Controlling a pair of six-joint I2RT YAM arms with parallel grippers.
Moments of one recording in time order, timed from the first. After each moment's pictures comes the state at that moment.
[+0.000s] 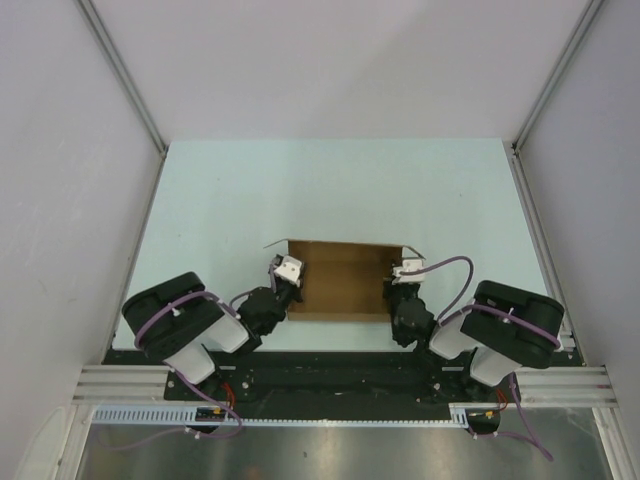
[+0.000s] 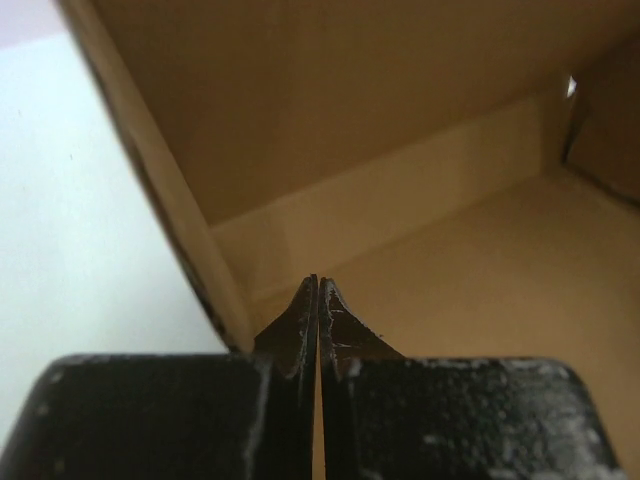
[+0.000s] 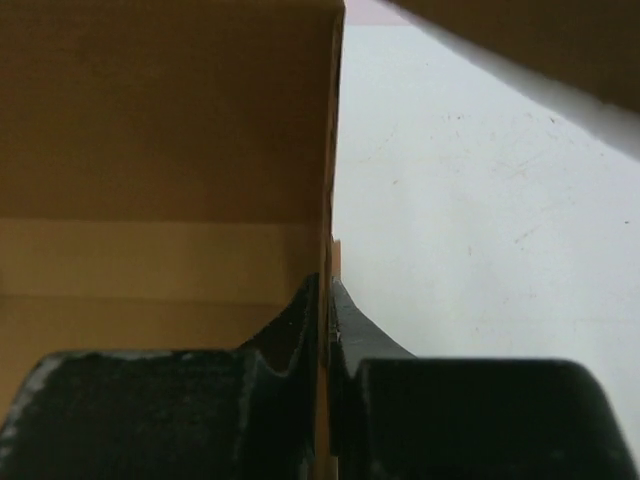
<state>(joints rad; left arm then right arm) -0.88 1.59 0.15 1.40 -0.41 0.03 1.06 1.57 0.18 1.44 1.06 0.00</state>
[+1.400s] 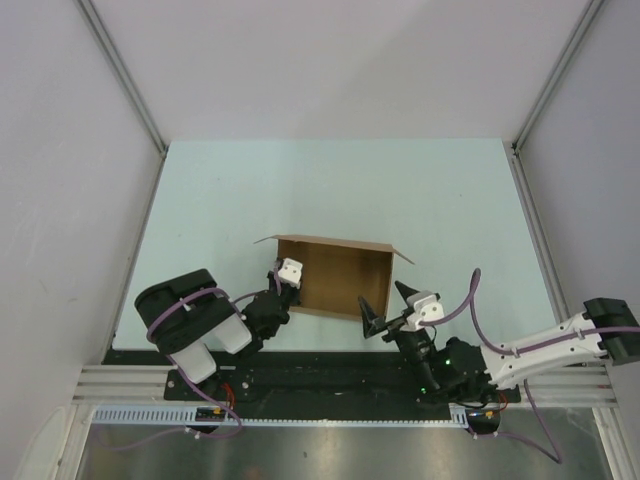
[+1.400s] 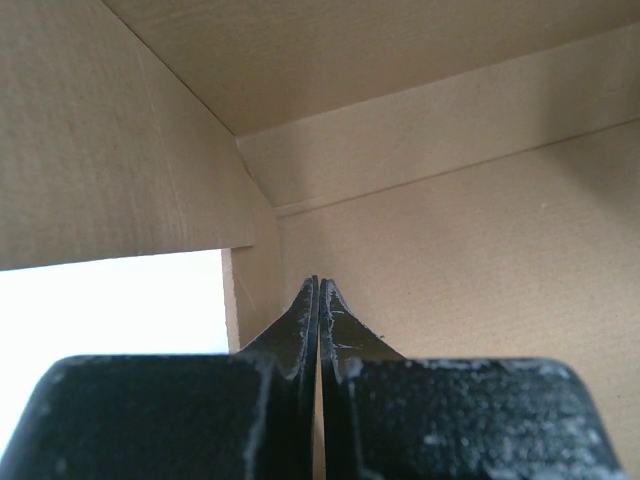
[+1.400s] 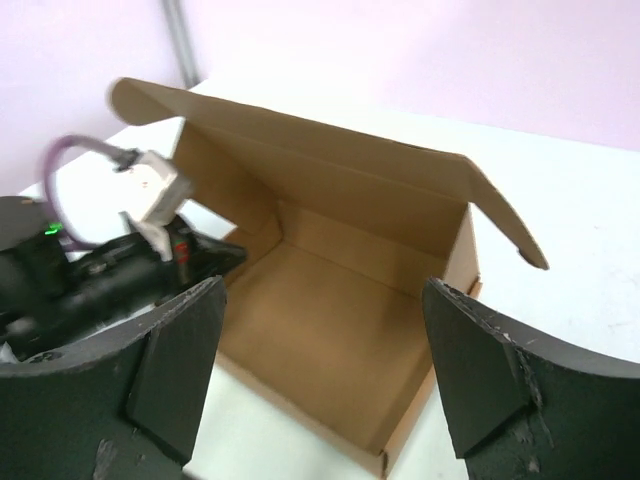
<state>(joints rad) -0.91 1.67 0.14 1.39 -0.55 0.03 1.74 0.86 0.33 0.94 1.32 -0.32</state>
